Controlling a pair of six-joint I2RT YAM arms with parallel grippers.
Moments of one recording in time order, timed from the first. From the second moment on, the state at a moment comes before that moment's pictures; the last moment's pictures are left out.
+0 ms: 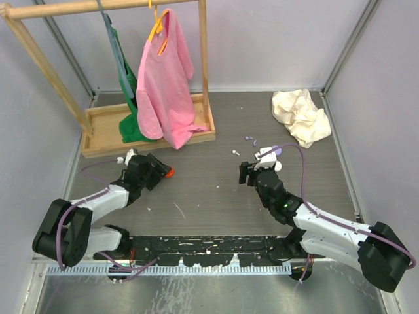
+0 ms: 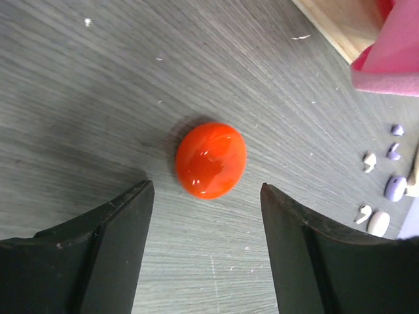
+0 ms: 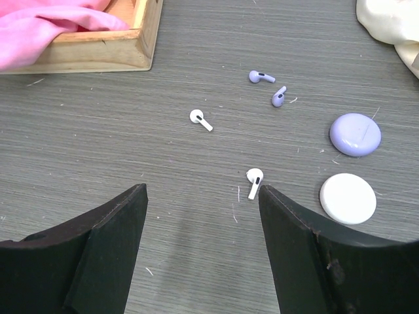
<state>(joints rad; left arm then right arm) -0.34 1.26 0.38 0.20 -0.06 -1.07 0.79 0.91 0.31 0.32 0.56 0.23</state>
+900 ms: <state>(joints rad) -0.33 0.67 0.42 -0.19 -0.12 -0.69 0.66 1.09 0.51 0.06 0.50 0.32</state>
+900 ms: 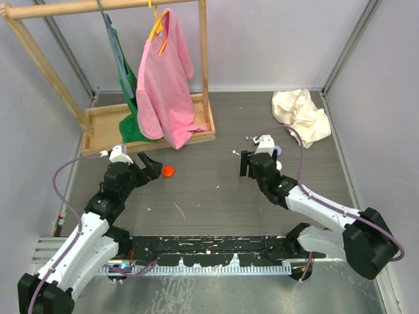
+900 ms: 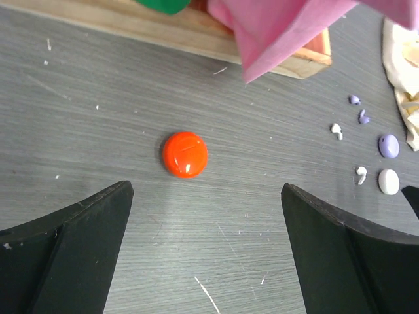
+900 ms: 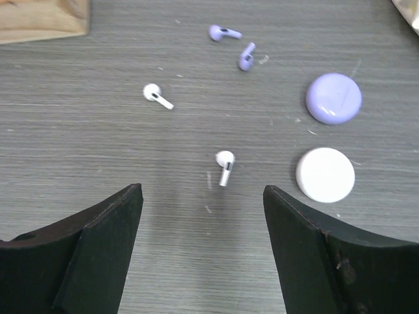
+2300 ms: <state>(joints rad) -0.40 0.59 0.33 -0.02 -0.04 -0.54 0.06 1.51 0.75 -0.11 -0.01 0.33</state>
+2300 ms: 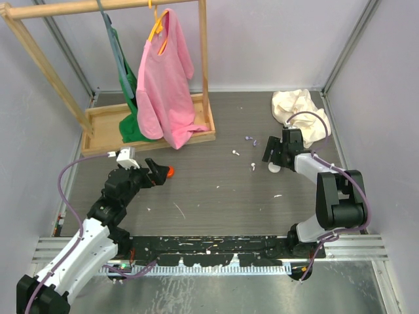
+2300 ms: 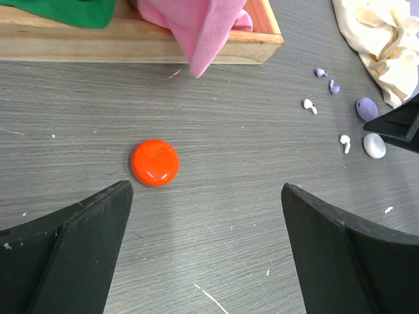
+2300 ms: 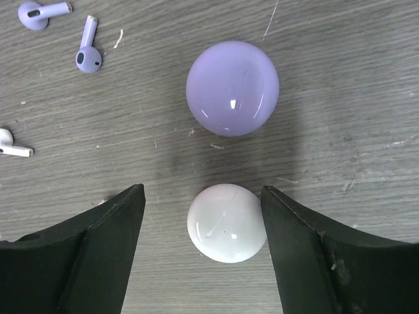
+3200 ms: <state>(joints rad) -0.42 0.58 0.32 -0.01 -0.04 -0.53 0.11 1.48 0.77 -0.29 -0.02 0.29</state>
